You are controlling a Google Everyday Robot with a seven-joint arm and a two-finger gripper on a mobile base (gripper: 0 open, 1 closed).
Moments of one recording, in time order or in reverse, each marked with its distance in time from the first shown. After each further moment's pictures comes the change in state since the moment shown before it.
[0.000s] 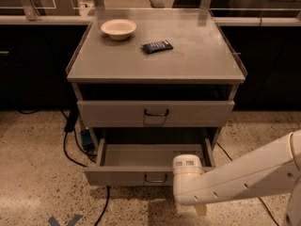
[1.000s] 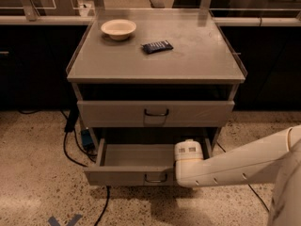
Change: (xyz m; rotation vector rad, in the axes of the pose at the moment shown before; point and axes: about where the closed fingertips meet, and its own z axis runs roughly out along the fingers) arm -0.009 -0.078 0.016 0.152 -0.068 -0.019
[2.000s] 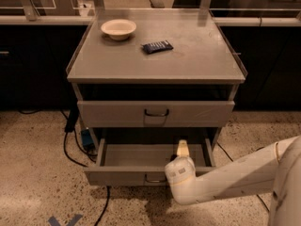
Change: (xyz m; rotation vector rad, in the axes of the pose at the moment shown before) arm -0.042 -0.006 0.018 0.203 -0.055 0.120
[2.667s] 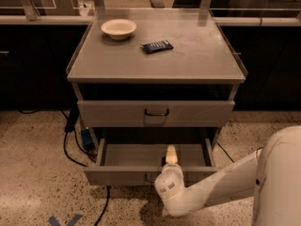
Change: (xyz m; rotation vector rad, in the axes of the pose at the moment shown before) arm -0.051 0.024 0.024 0.082 -0.088 0.023
